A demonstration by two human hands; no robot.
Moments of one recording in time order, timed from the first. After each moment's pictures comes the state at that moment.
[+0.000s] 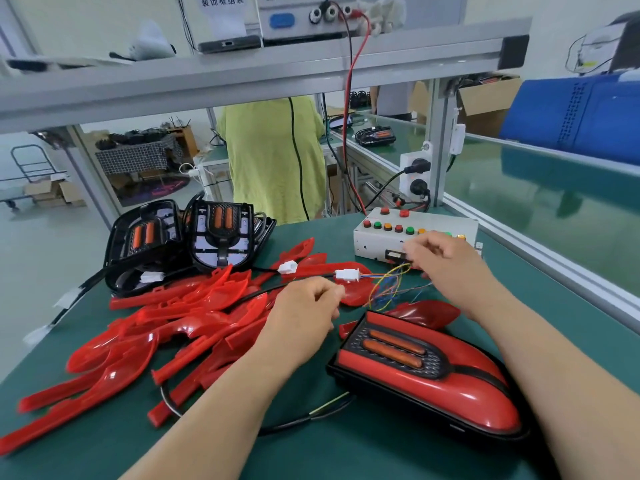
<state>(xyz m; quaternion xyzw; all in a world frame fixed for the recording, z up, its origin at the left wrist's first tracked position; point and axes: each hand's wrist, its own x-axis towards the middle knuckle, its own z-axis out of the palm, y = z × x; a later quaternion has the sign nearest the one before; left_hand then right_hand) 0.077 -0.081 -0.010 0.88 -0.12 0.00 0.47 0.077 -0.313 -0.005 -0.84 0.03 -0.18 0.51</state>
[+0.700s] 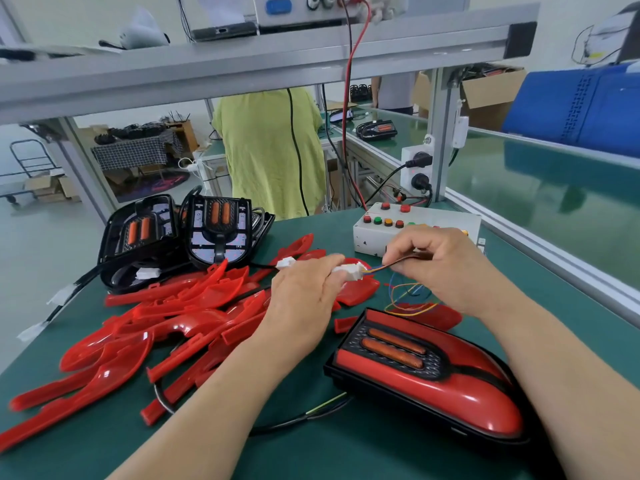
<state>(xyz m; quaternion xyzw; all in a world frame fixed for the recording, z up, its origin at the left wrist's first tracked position) 0.076 -0.086 0.004 0.90 -0.24 0.13 0.34 0.061 -0.298 0.015 -0.84 -0.16 -0.19 0.48</state>
